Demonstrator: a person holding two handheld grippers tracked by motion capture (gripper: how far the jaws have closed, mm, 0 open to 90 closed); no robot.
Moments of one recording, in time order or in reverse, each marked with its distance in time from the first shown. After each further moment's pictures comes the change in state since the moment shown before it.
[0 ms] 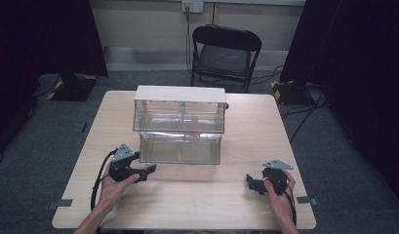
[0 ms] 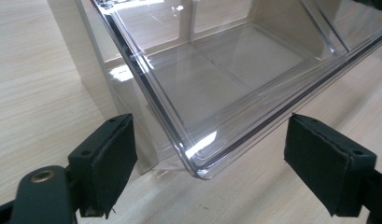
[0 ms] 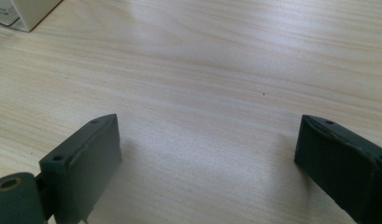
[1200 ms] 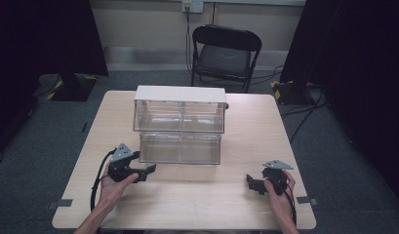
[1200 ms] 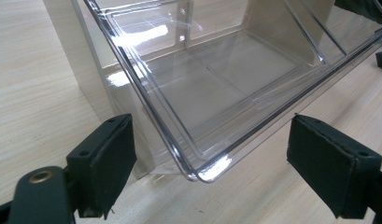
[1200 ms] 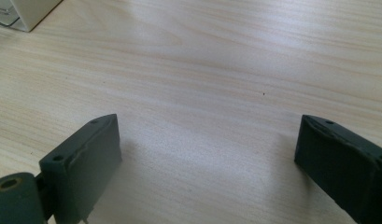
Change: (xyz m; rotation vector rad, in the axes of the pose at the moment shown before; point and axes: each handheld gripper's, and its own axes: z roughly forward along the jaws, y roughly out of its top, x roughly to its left) left arm 0.000 0.001 -0.003 -0.026 -0.019 -0.006; right arm 0.000 0.000 0.000 0.000 0.000 0.000
